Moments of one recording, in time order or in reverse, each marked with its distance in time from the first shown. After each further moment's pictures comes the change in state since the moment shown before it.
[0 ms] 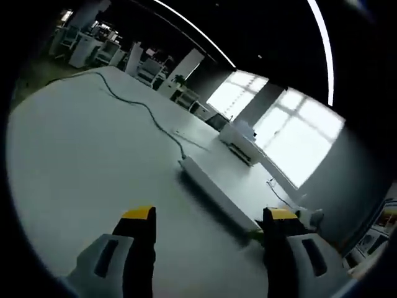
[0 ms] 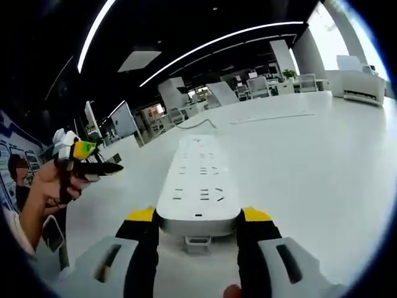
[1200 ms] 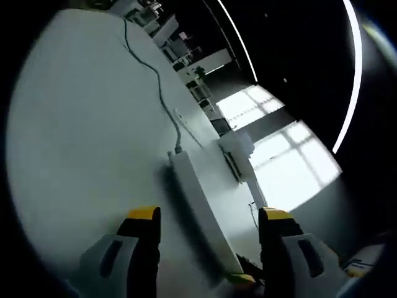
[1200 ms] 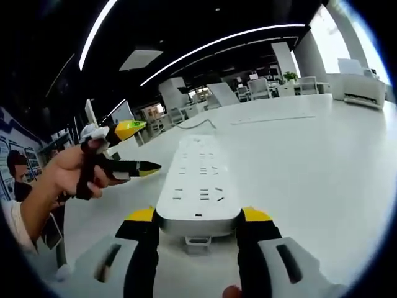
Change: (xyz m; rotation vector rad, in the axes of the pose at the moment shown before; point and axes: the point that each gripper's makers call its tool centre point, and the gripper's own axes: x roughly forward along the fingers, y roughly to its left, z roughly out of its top) left arm 0.086 -0.006 -0.005 -0.376 -0.009 -0.061; right arm 0.001 0.000 -0.001 -0.020 -0.002 -0.006
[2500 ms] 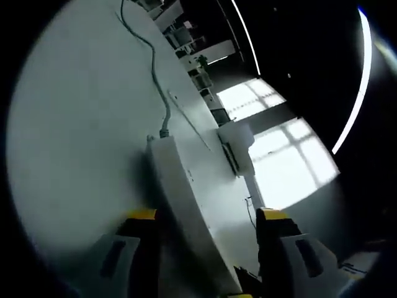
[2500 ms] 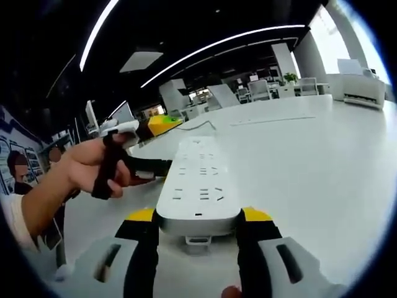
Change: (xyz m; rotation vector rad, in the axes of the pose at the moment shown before) left arm 0.054 -0.004 -0.014 -0.040 0.079 -0.019; right arm -0.001 -0.001 0.000 -0.001 -0.013 0.004
